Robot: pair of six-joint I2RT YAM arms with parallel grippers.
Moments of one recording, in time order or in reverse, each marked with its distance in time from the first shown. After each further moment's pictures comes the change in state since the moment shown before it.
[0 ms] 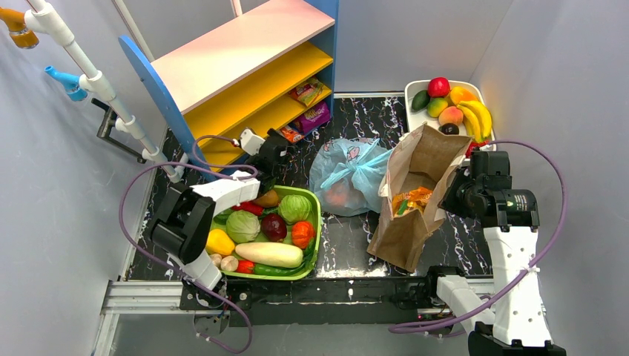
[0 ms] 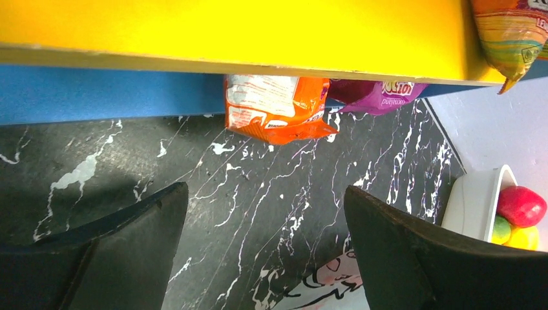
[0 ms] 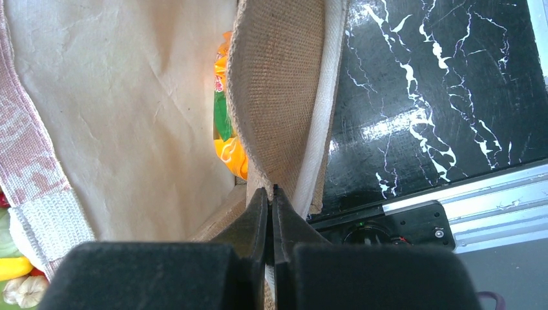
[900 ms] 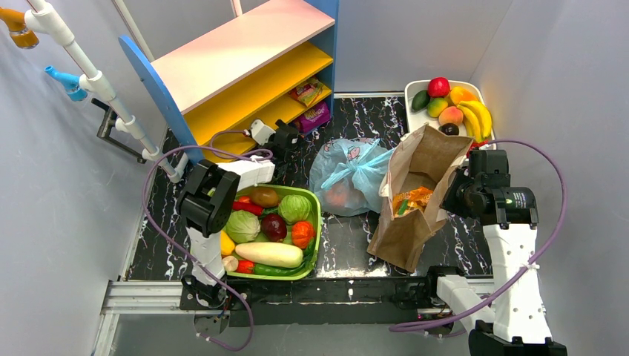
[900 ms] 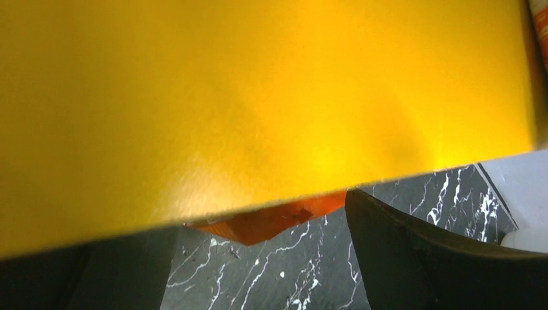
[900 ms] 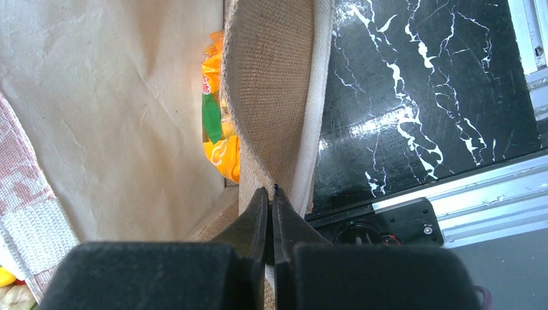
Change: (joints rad) left arm 0.024 0.292 0.238 0.014 -0.077 0.036; right arm 0.005 0.011 -0.001 -0.007 0.035 -0.008
